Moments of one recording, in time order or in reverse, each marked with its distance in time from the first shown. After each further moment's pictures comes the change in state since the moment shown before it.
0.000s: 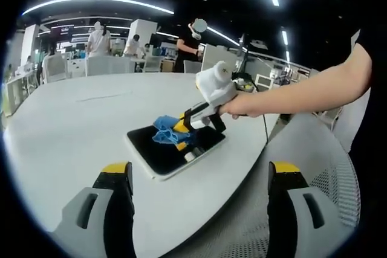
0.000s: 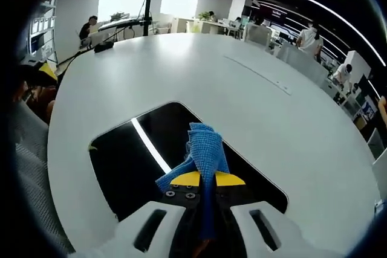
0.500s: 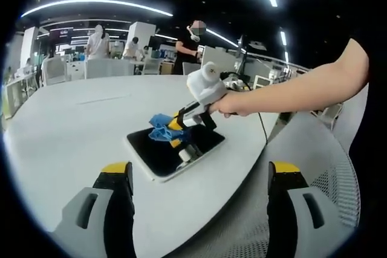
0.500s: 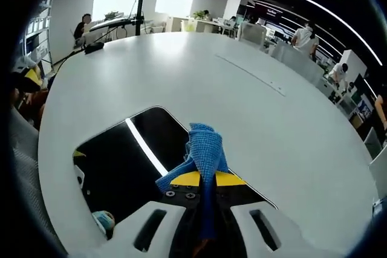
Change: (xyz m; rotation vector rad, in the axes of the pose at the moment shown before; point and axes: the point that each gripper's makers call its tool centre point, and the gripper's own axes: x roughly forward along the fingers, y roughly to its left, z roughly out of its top) left arm 0.000 -0.001 0.001 0.013 -0.010 -0.007; right arm 0.010 -0.015 0.005 0.020 0.002 -0.028
